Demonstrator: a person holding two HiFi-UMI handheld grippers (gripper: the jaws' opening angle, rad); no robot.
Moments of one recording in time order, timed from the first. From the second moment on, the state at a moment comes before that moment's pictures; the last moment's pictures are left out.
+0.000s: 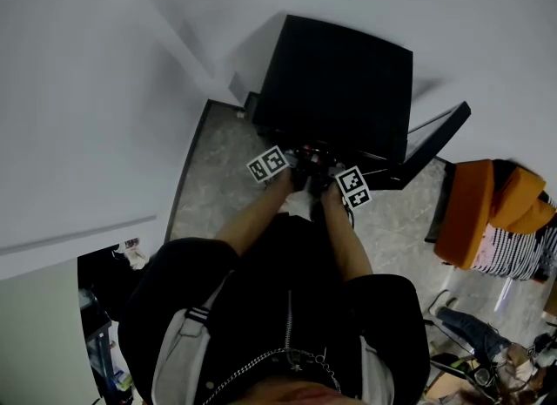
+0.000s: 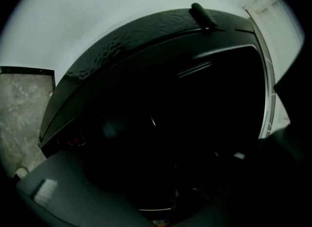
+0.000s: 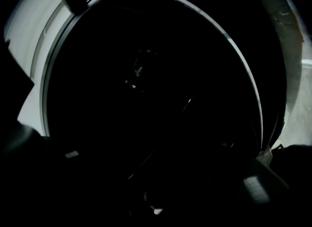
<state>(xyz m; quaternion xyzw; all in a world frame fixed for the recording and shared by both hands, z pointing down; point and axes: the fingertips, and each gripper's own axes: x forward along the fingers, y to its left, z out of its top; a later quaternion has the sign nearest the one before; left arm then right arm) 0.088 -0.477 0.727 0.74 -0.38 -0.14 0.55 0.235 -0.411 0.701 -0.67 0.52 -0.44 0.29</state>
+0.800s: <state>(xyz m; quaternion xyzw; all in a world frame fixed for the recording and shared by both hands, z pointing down) 0.095 -0.504 0.718 0.70 -0.34 -0.21 0.59 0.251 -0.442 0.704 -0.62 0.47 -0.46 0.43</state>
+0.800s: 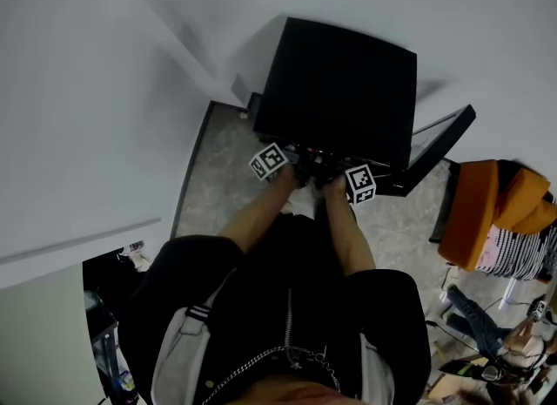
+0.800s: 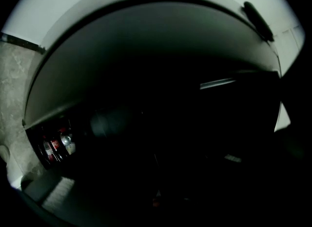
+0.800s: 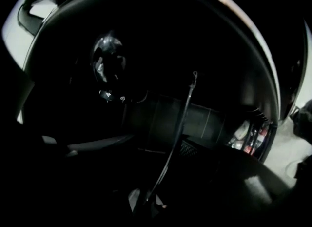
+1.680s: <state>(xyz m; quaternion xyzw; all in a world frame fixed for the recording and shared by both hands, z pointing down) 0.096 -0.512 0.713 0.64 -0.33 -0.29 0.63 0.258 -0.447 0.713 -0.60 0.46 -0.47 0.46</state>
